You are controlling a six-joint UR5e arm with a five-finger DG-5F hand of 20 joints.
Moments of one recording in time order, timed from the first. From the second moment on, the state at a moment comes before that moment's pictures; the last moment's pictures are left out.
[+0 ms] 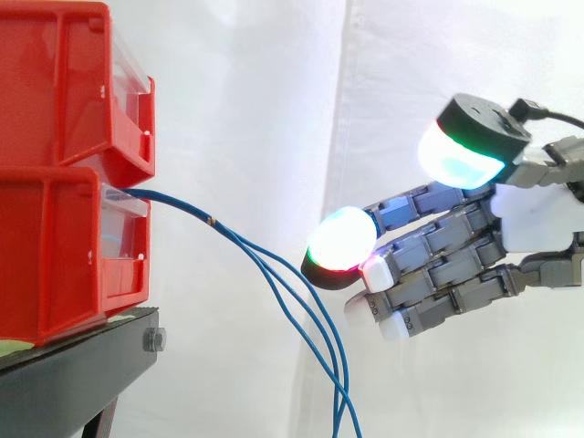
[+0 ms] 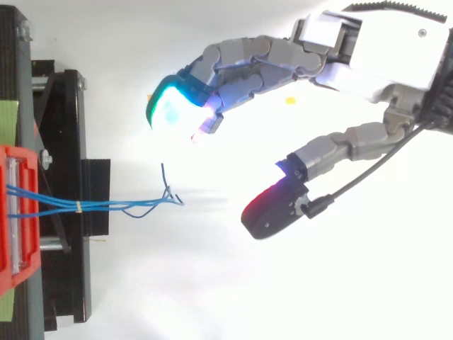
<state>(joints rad) 0.11 -2.10 -1.42 -2.79 -1.24 -0.23</state>
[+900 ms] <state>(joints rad) 0.10 -2.30 -1.26 -2.70 -1.32 -0.17</state>
